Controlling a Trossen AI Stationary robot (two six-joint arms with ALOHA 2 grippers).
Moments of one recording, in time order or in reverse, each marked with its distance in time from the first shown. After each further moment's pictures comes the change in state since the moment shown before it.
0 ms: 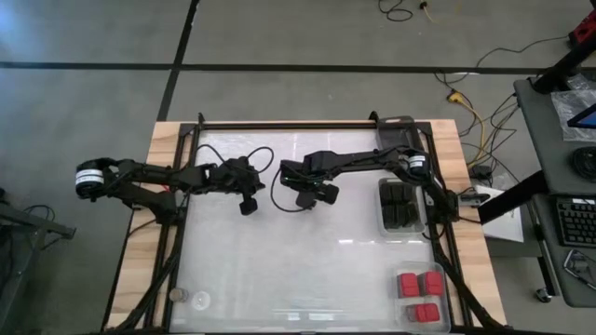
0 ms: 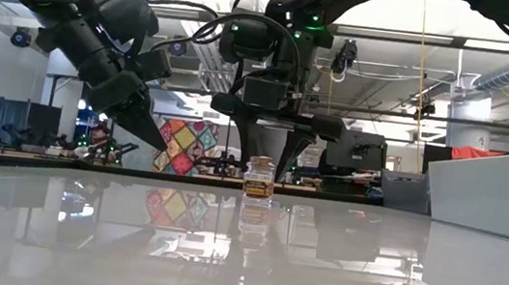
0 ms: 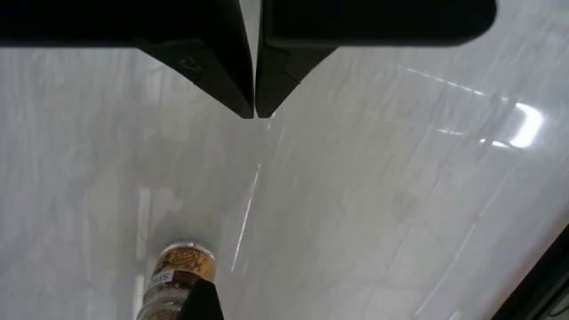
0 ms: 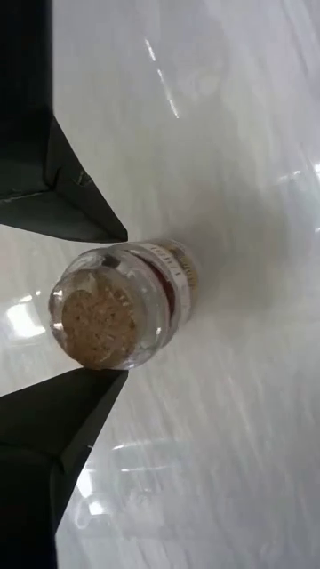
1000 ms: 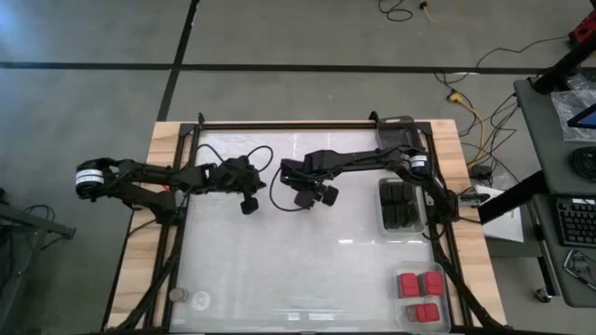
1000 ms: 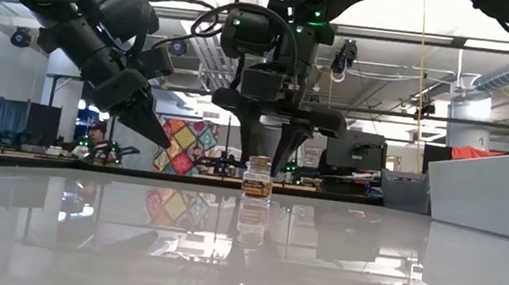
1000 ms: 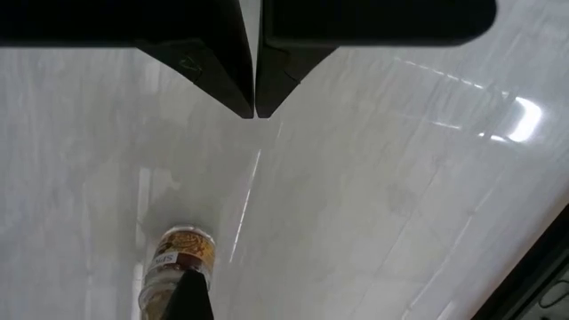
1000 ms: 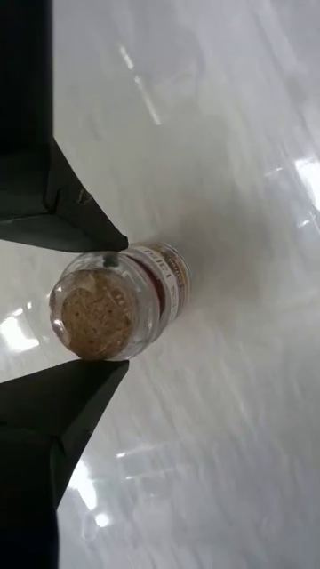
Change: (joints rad) left arm 0.000 0.000 0.000 0.027 -0.005 -0.007; right arm 0.002 -0.010 0.001 0.003 -0.022 0.062
